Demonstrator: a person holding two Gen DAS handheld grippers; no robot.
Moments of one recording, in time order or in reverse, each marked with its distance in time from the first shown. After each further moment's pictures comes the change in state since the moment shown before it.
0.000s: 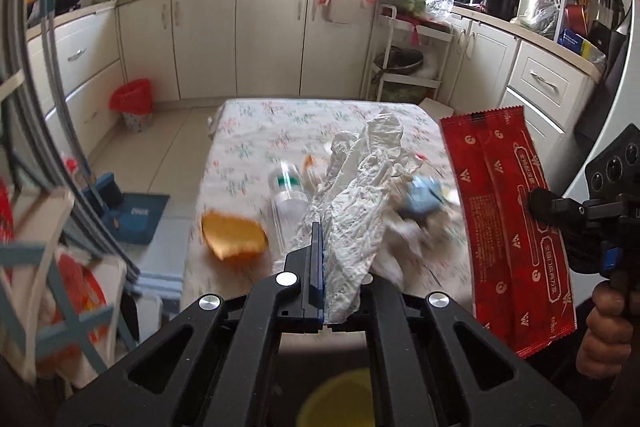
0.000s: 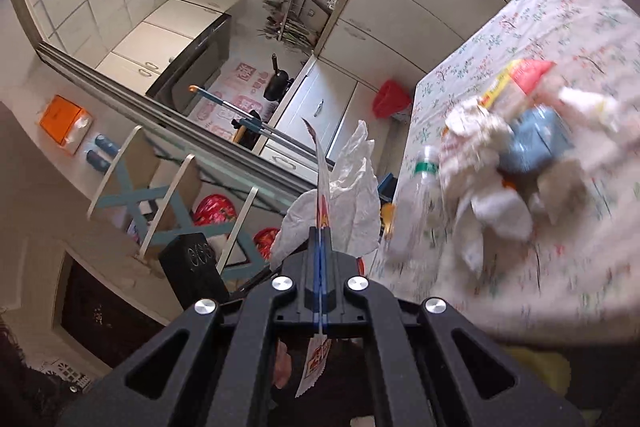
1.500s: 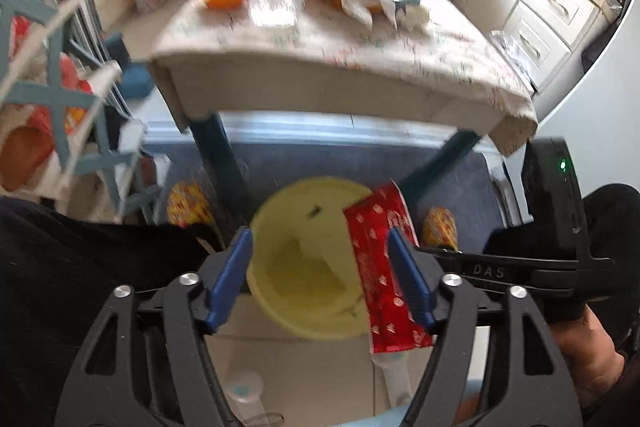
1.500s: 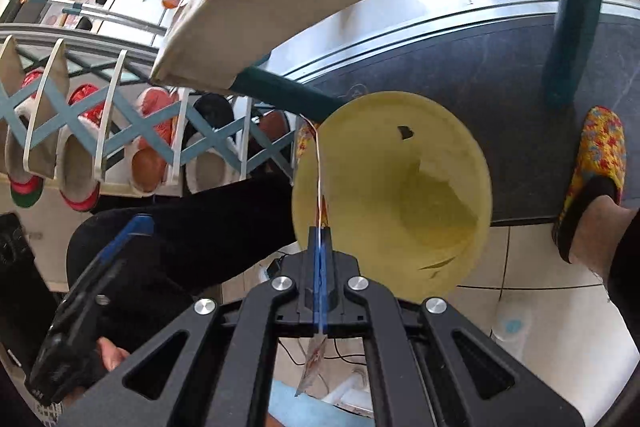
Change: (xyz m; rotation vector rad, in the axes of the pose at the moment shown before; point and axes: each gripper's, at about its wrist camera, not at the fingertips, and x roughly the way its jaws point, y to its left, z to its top) left arm -0.034 -0.047 -0.181 -0.094 0.310 0.047; right arm 0.015 -0.092 -0.176 0.194 0.381 -0.572
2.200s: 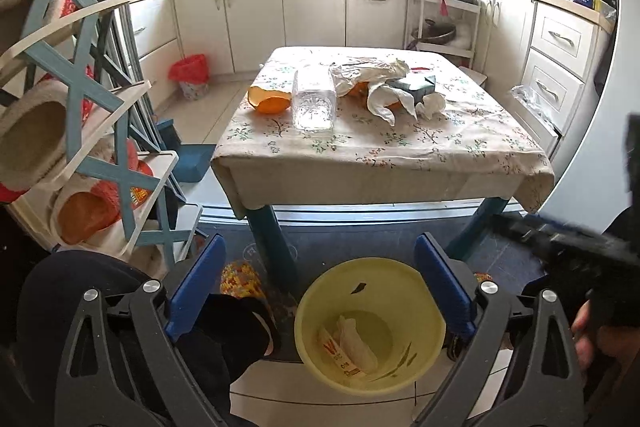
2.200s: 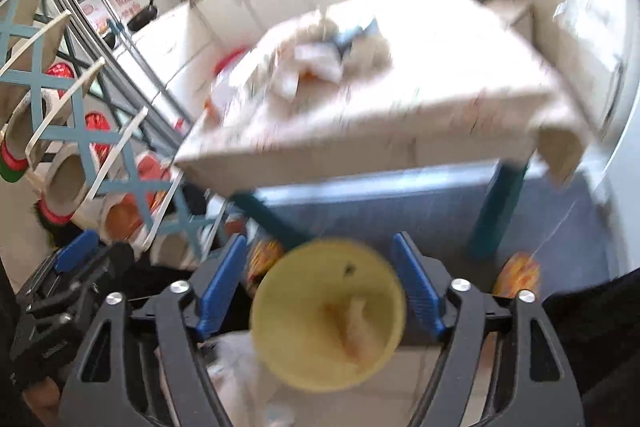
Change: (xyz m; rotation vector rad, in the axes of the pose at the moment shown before) left arm -0.048 -0.005 0.006 0.044 -0.291 0.168; right arm -0.103 0.058 -0.018 -0.313 -0.558 -0.251
